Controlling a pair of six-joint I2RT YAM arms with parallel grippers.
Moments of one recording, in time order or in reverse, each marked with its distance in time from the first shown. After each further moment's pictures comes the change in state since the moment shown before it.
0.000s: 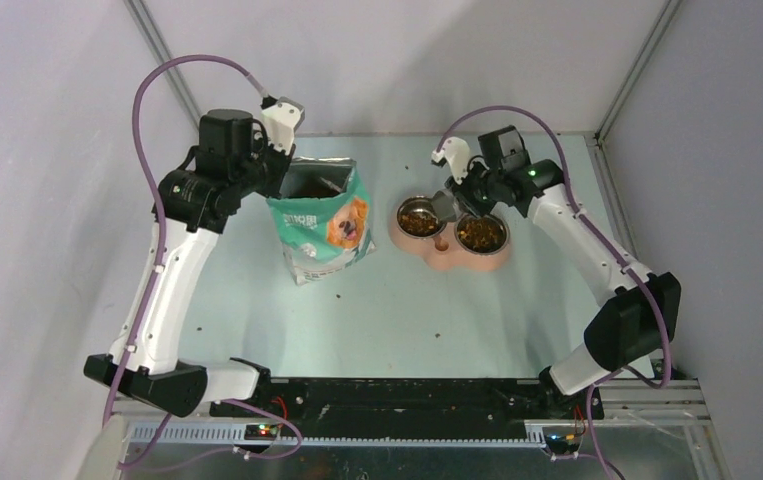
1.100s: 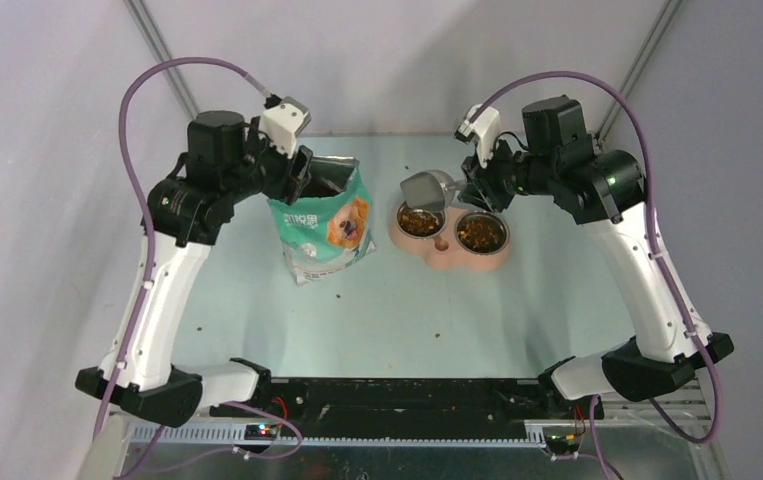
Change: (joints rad) left arm -0.034 -0.044 0.016 0.025 0.151 0.031; right arm 0.080 -0.147 0.459 -0.381 -0.181 0.133
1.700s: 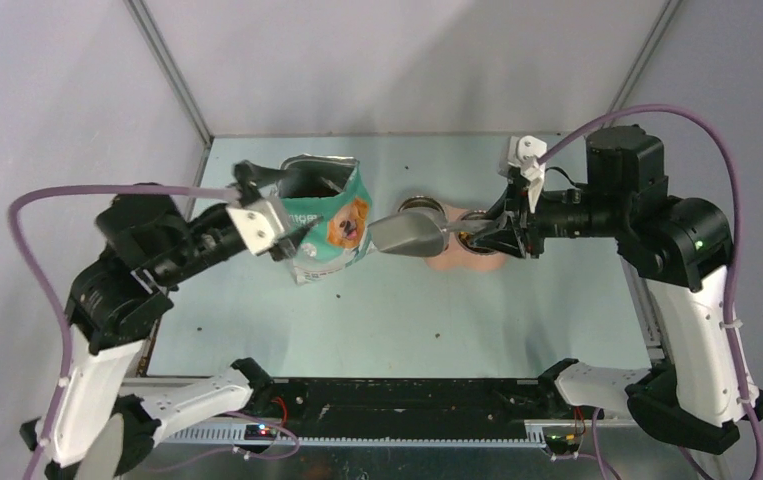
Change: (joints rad) left arm -0.342 -0.322 -0.044 0.131 0.124 0.340; right arm 0.035 -0.198 0.044 -0.124 -0.321 0.007
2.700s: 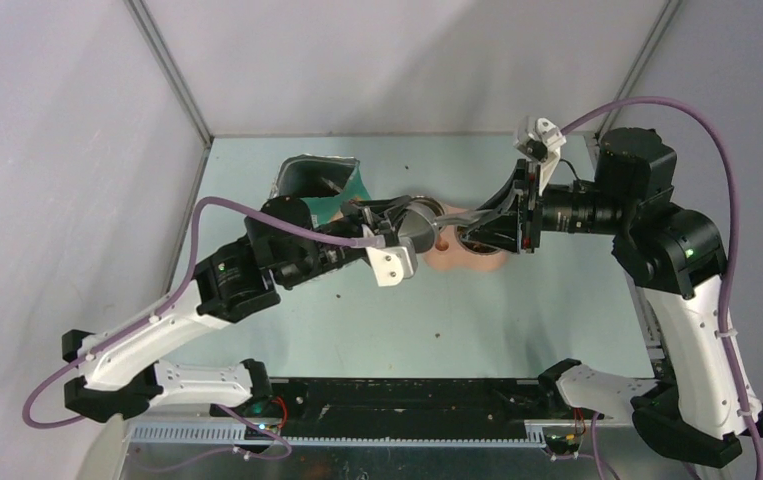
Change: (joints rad) left arm -0.463 0.166 -0.245 0.440 -0.291 0.262; right arm -0.029 -0.072 -0.138 0.266 -0.136 0.340
